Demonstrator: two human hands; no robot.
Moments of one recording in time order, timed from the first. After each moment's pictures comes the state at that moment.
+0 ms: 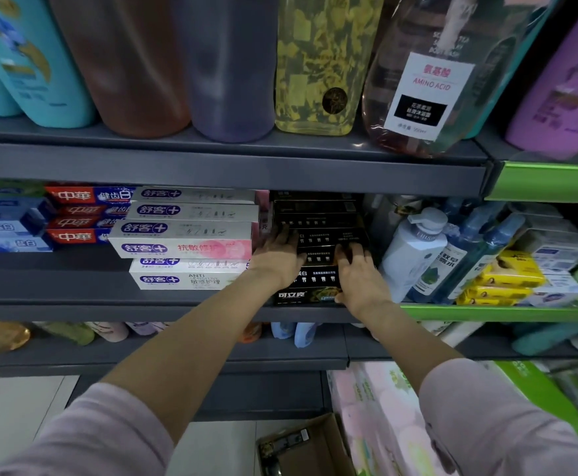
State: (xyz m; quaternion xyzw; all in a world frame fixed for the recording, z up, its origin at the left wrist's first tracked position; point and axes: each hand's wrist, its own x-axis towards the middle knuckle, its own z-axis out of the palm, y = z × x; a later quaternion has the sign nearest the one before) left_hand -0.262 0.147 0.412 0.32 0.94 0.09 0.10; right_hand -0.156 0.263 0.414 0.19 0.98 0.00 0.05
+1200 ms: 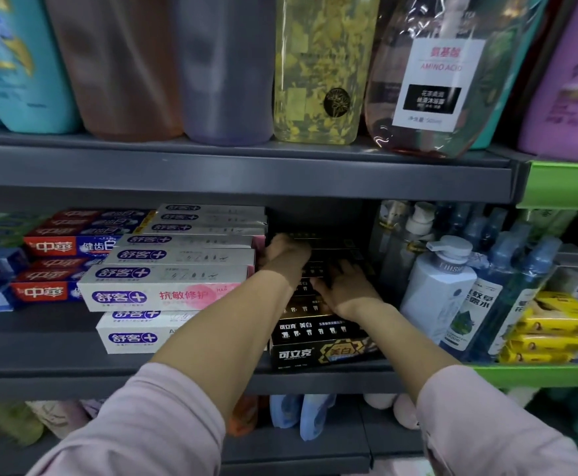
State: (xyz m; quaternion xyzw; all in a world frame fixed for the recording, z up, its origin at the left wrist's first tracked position) left_hand -0.317 0.209 0.432 0.04 0.85 0.51 0.14; right_hand -0.238 0.287 0.395 0.20 0.97 -0.13 0.01
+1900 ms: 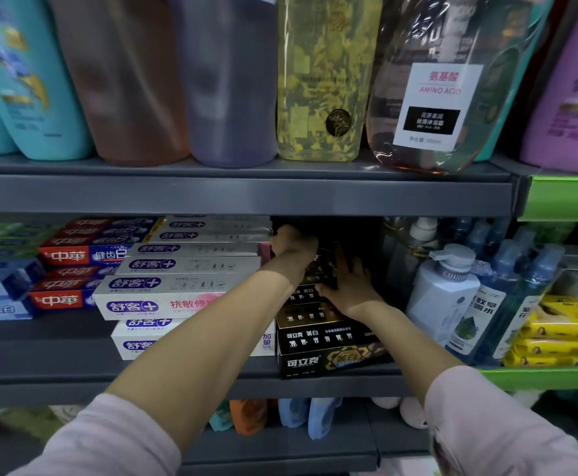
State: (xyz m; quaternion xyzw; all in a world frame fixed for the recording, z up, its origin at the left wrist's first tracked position) left_hand -0.312 0.206 0.458 0.07 0.84 0.53 0.09; right_hand -0.237 0.287 0.407 0.21 0.95 -0.24 -0.02
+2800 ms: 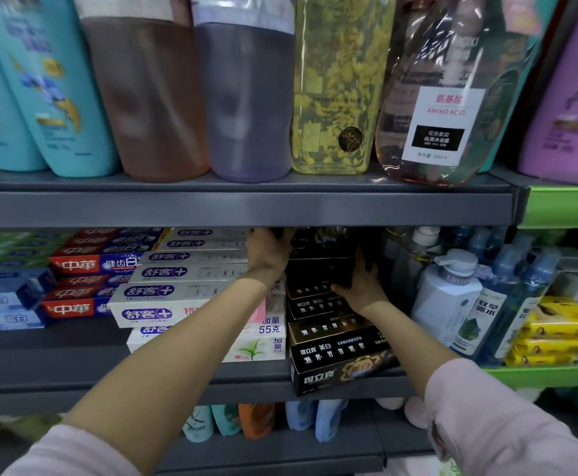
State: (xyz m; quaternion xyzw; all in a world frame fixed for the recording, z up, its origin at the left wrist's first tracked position) left_hand -0.326 0.153 0.464 0.16 0.81 0.55 -0.07; right_hand -0.238 0.286 0.413 0.26 0.89 -0.36 -0.09
